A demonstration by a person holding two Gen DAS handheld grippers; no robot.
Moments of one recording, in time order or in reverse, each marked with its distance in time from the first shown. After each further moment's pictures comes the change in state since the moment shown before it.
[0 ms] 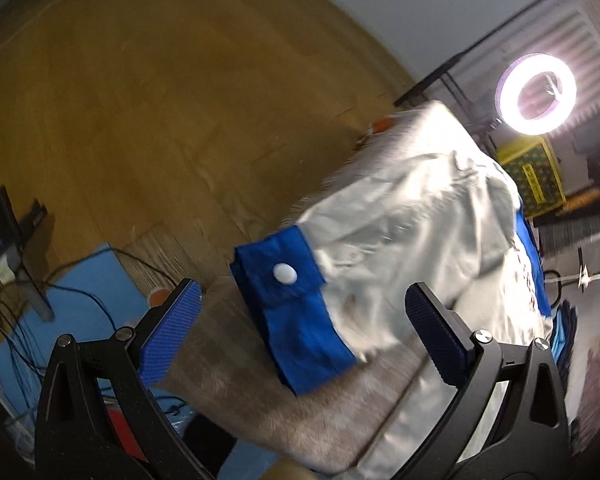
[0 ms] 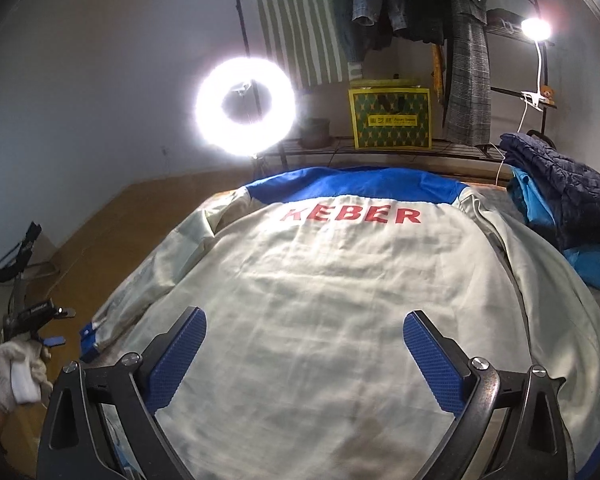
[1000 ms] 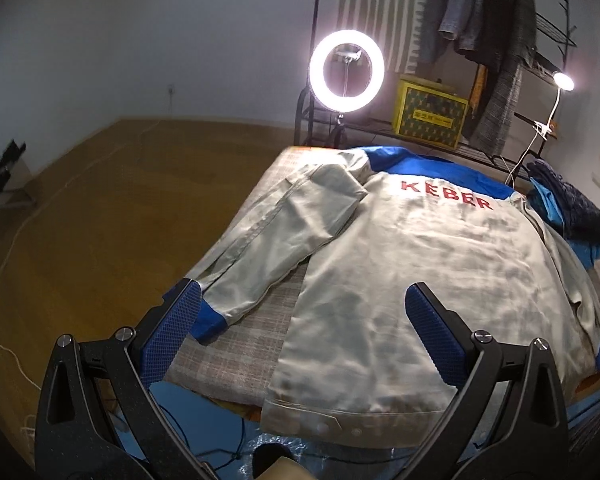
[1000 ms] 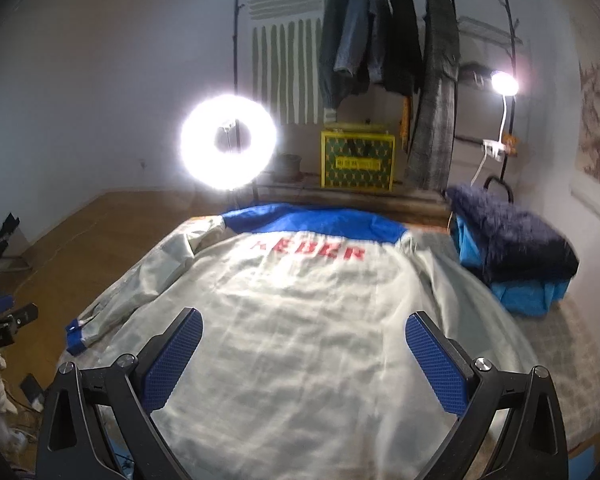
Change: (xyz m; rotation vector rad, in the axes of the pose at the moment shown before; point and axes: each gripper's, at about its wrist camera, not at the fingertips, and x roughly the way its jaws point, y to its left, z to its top) left arm -0.153 -0.163 -0.159 0.680 -0.365 0.011; right arm -0.103 0.007 0.007 -0.092 -0.130 -0.164
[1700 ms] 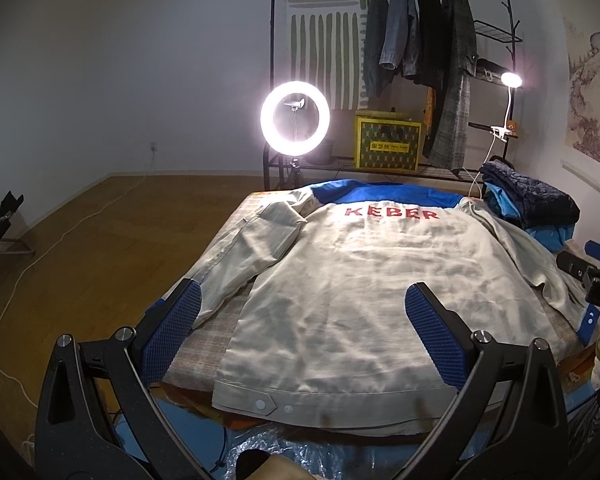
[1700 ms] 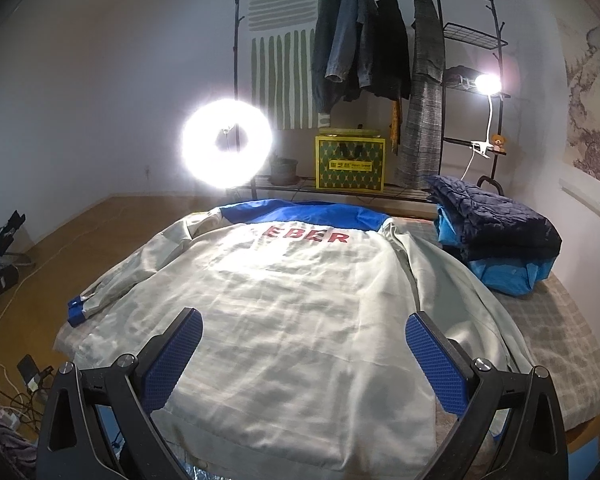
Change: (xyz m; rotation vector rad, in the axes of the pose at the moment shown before) left arm -0.099 -0.096 -0.043 0.128 -0.189 -0.023; right arm -0.044 -0.034 -0.065 0.016 -0.029 0.017
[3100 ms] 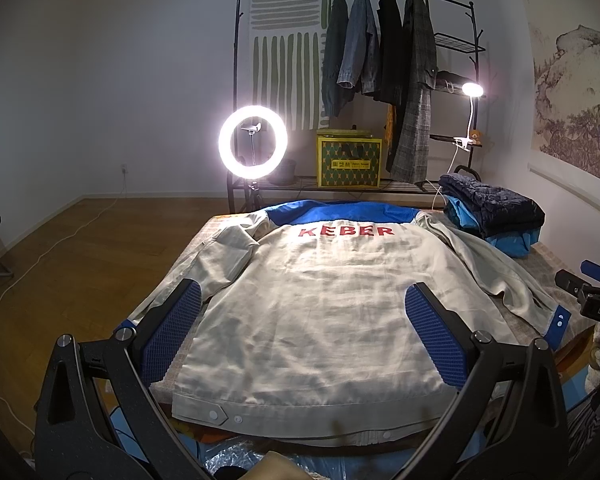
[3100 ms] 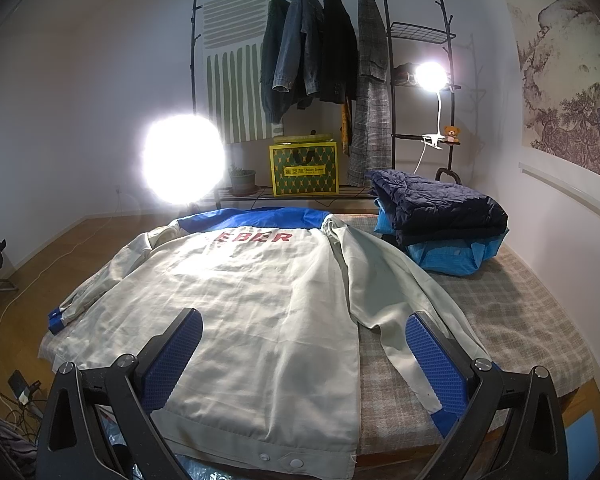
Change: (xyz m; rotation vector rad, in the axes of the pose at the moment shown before) left arm -0.029 -0.054 0.011 0.044 -0.079 -0.108; right arm -0.051 -0.082 -0.027 0.082 -0.041 -0.089
